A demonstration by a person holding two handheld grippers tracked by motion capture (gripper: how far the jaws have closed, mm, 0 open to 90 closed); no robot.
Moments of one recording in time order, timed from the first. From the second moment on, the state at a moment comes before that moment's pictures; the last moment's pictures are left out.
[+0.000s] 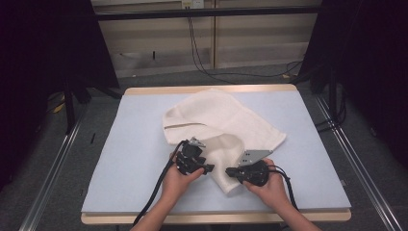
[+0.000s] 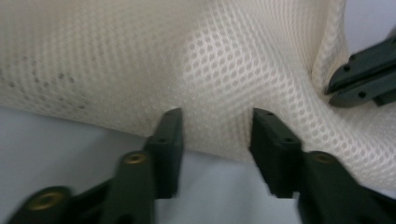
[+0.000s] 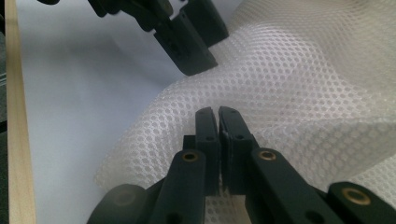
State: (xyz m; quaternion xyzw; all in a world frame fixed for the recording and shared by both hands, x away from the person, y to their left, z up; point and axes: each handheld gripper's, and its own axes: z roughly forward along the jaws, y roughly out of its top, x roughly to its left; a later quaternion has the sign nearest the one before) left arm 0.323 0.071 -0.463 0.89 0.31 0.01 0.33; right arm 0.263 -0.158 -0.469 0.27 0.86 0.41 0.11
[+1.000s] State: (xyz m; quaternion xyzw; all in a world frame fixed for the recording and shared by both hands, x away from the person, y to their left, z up) left arm 0.326 0.073 -0.468 0.89 0.32 0.00 0.31; right arm 0.277 -0.244 -0.436 0.39 0.79 0.45 0.15
